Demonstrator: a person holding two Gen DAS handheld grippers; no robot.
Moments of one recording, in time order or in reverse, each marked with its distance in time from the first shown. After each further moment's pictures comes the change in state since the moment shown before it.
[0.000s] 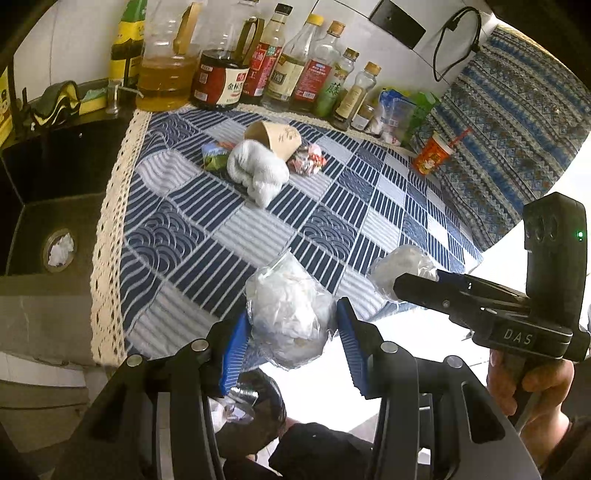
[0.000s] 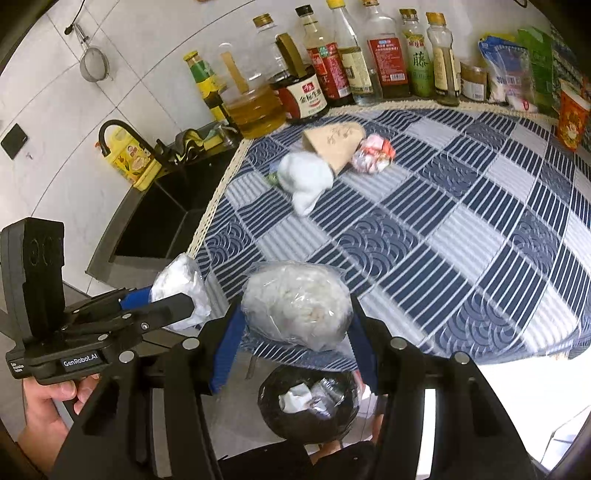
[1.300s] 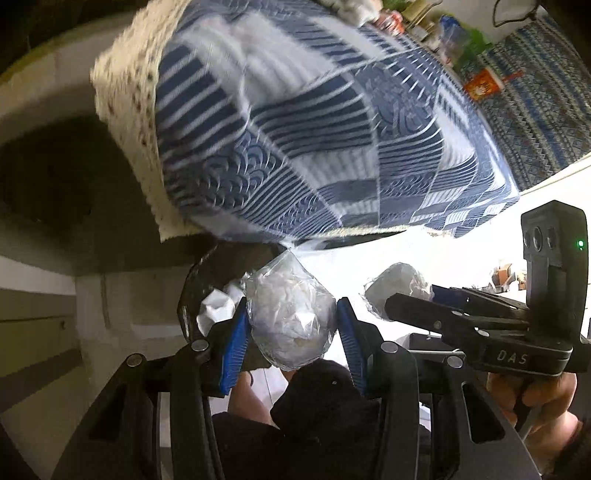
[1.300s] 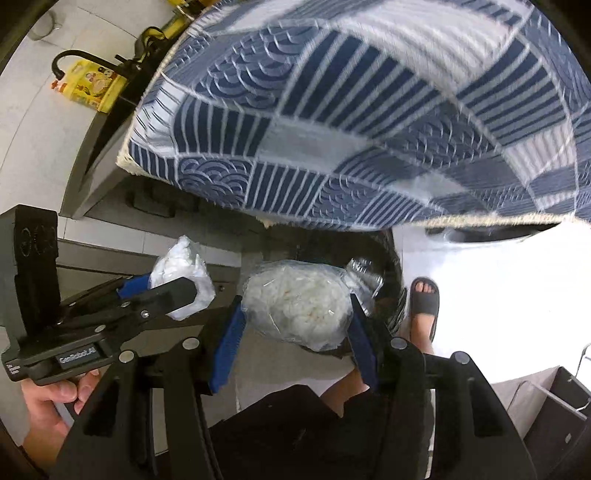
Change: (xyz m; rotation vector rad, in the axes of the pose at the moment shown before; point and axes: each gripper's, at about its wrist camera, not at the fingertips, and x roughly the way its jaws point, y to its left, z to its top) left arm 0.065 0.075 -0.146 -0.142 0.297 0.020; right arm 0.112 0.012 -0.161 0.175 0.338 0.019
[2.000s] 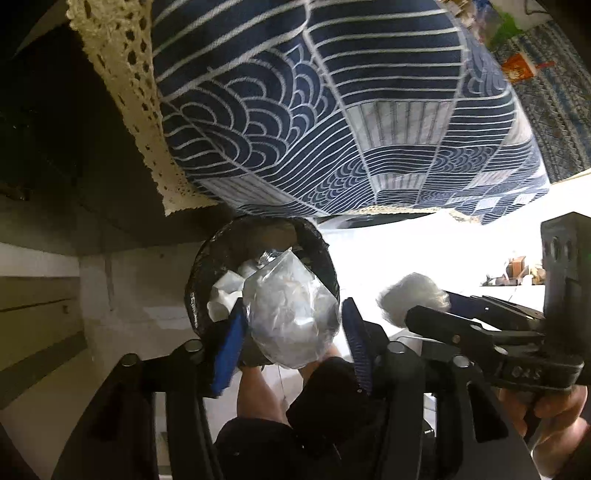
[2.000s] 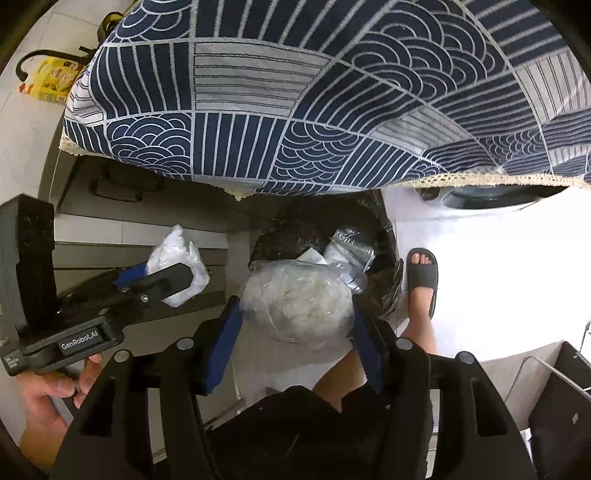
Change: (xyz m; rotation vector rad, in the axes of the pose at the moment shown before) left arm 0.053 0.025 -0.001 -0.034 0.093 0.065; right arm 0.047 -0.027 -0.008 0.065 0.083 -0.032
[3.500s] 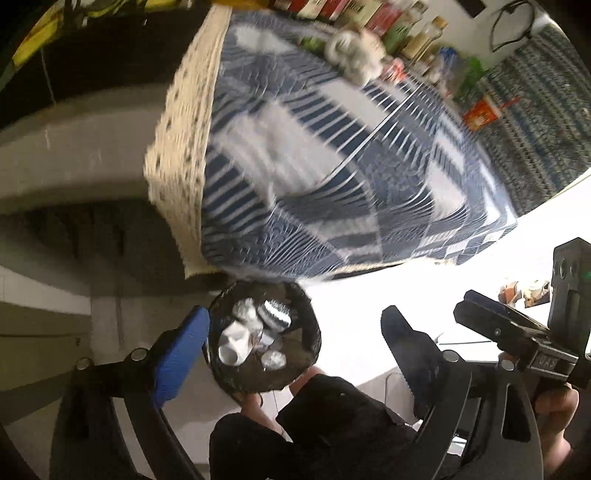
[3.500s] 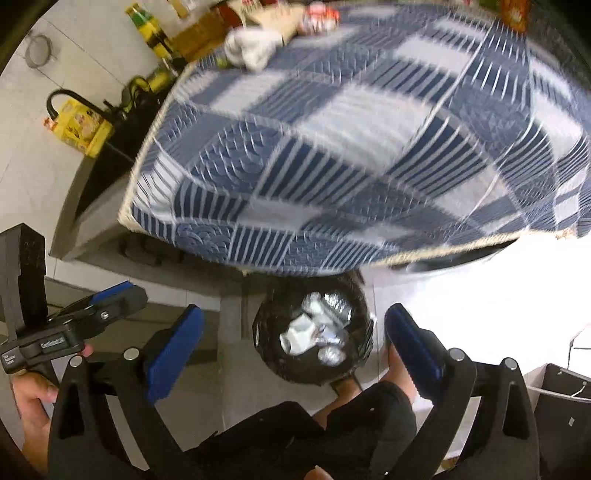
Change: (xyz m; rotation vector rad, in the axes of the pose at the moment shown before) left arm -0.118 -0.019 0.017 0.048 -0.222 -0.031; right arm -0.124 0.027 0.003 -0.011 -0.305 -0.080
